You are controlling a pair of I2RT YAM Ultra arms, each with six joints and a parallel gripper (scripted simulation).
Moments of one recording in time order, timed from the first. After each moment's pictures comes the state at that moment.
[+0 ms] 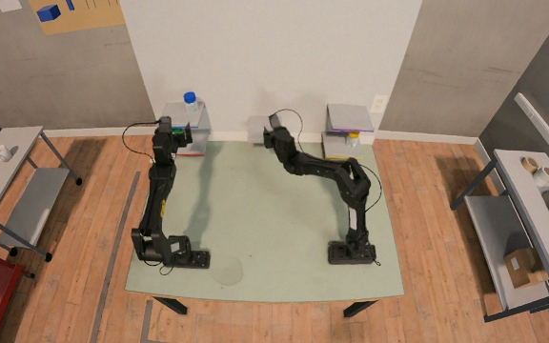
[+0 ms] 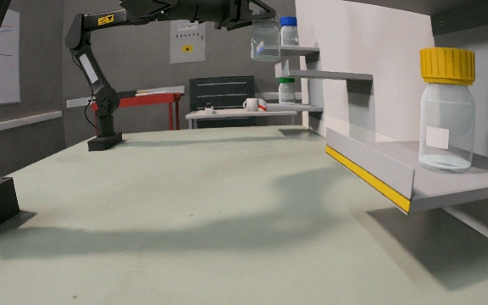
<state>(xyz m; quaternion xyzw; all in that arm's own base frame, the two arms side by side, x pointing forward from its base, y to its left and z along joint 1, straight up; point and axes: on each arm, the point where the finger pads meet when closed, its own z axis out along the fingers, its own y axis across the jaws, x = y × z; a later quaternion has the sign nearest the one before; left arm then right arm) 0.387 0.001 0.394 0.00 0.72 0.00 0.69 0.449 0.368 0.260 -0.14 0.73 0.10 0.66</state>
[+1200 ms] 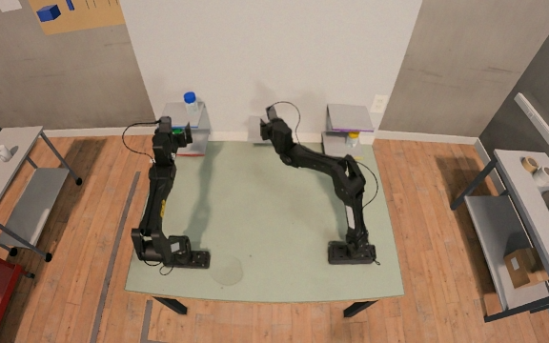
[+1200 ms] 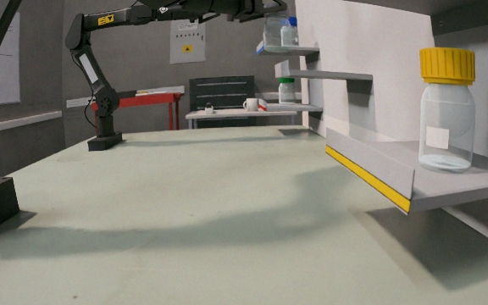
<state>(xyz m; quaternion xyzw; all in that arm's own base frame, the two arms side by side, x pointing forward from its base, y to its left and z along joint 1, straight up) 0.387 0.001 0.394 0.00 0.72 0.00 0.69 0.476 0.385 0.281 -0.14 0.72 0.11 0.67</state>
